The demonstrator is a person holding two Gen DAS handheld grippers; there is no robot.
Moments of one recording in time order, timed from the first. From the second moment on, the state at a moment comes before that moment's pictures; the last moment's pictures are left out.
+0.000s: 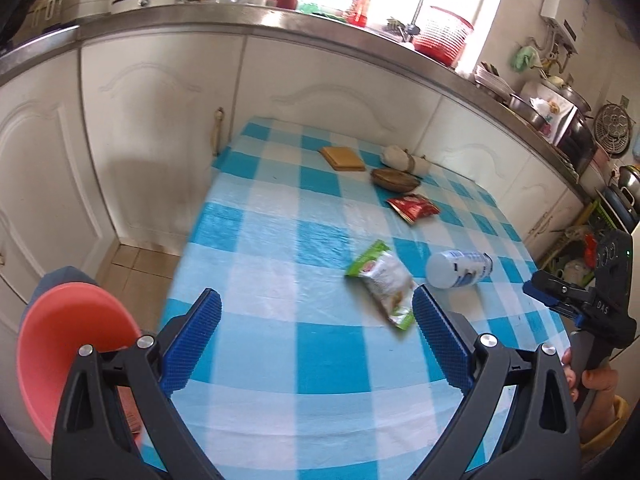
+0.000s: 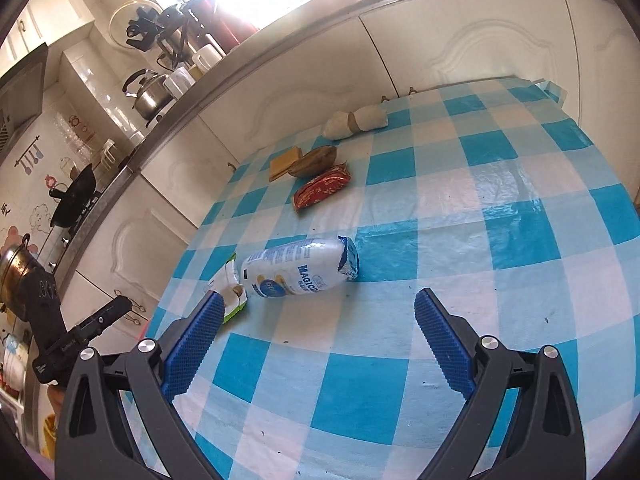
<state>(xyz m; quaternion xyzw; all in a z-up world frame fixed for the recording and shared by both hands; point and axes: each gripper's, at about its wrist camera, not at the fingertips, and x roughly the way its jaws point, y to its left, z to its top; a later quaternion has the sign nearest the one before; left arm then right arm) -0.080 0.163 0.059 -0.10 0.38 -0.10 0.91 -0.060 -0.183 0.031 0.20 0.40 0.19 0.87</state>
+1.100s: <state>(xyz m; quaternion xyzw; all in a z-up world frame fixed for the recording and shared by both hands) -0.004 0.065 0.011 -0.01 0.45 -0.05 0.89 -0.033 -0.151 0.020 0.15 0.41 0.21 0.87</state>
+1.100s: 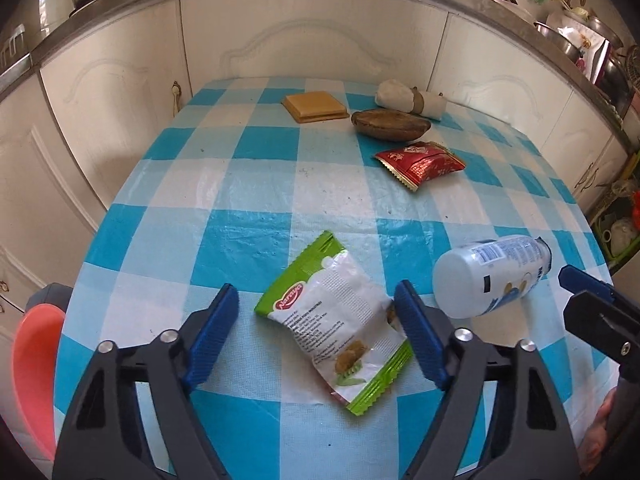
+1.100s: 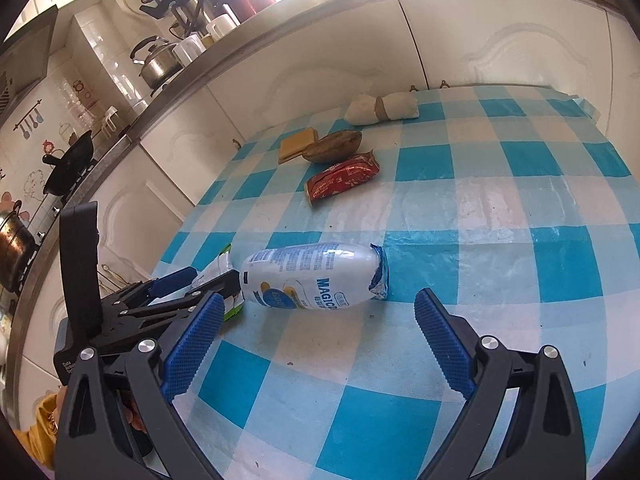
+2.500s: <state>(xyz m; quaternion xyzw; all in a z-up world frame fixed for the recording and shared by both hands) -0.017 0.112 0.012 -0.09 0.43 -0.09 0.89 0.003 -0.068 0.002 -0.19 0.43 0.30 0.83</state>
